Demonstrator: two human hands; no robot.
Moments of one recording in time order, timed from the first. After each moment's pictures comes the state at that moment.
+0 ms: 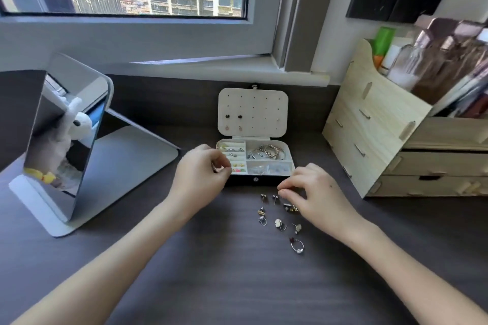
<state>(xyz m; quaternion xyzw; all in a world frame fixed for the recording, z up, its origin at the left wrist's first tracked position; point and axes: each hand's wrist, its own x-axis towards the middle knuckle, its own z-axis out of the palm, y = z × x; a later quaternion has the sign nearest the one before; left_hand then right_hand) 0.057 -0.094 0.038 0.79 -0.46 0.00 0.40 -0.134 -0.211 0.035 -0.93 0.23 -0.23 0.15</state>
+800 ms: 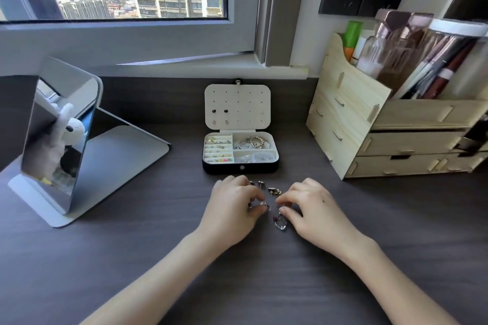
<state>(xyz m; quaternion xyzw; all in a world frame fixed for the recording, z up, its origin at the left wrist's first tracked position) -0.026 -0.083 0.009 0.71 -0.62 0.03 0.33 -0.178 -0.180 0.015 -0.94 0.26 -0.20 0.11</state>
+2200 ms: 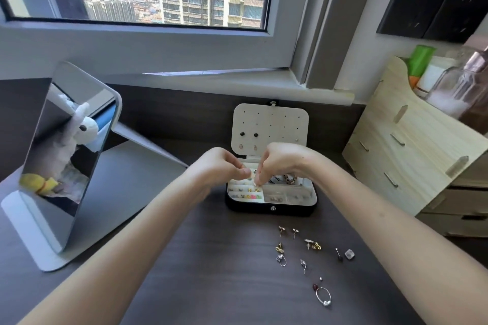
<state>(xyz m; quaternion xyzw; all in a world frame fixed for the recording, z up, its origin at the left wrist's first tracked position) 0.097 -0.137 0.066 0.78 -0.34 -0.31 0.43 0.006 -0.258 0.091 -0.89 0.36 0.13 0.25</state>
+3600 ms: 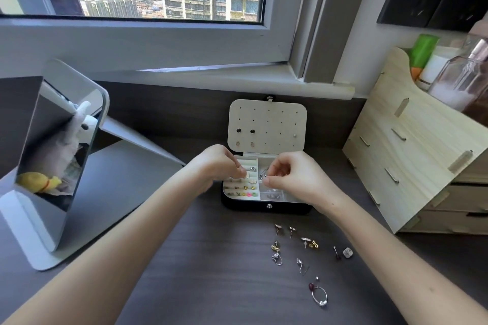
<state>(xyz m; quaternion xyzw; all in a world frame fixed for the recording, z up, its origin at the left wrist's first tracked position) 0.097 -0.155 0.065 0.82 -0.33 -0.30 0.35 -0.048 -0.245 0.060 -0.88 0.31 -0.15 0.33</state>
